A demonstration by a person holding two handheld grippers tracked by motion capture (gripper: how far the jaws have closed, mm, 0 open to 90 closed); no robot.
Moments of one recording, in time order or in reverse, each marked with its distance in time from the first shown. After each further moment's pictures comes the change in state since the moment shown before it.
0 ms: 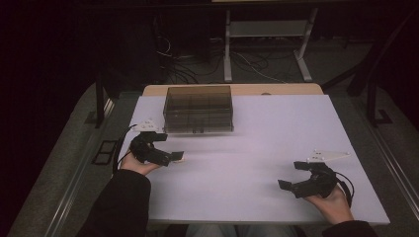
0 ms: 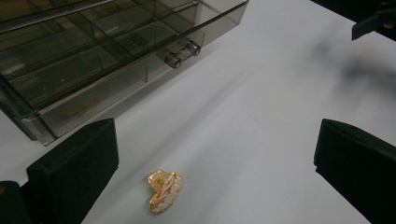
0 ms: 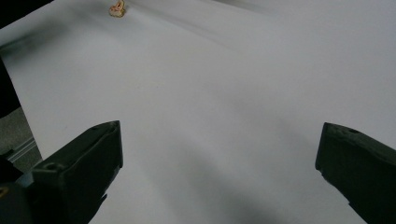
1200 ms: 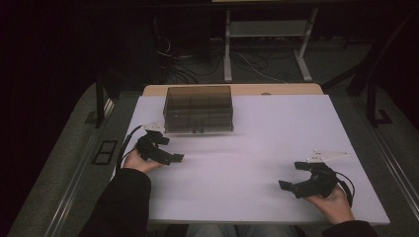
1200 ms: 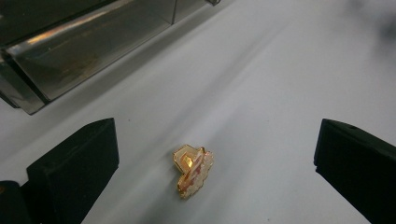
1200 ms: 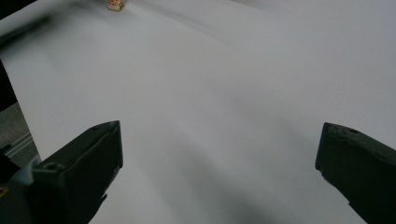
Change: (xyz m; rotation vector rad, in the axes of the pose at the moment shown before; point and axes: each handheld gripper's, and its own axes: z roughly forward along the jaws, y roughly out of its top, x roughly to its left) left arm 0.029 -0.014 0.031 0.154 -0.040 0.001; right arm -0.001 0.000 0.000 0.014 -0.003 -0.009
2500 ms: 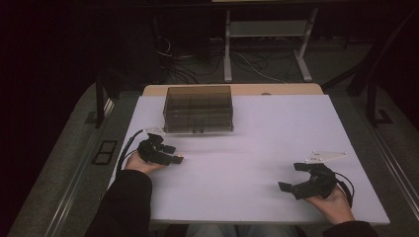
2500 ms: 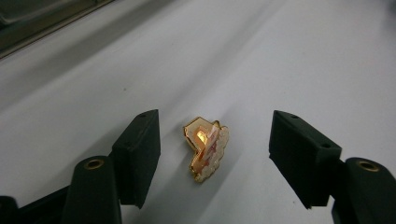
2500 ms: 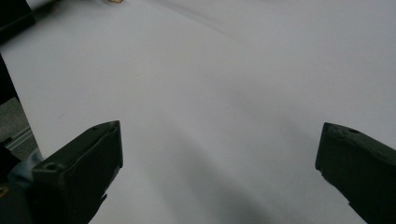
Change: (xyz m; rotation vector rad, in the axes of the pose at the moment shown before) left arm 0.020 -0.019 0.019 0.053 -0.070 -0.011; right arm 0.001 -0.001 0.002 0.022 0.004 -0.011
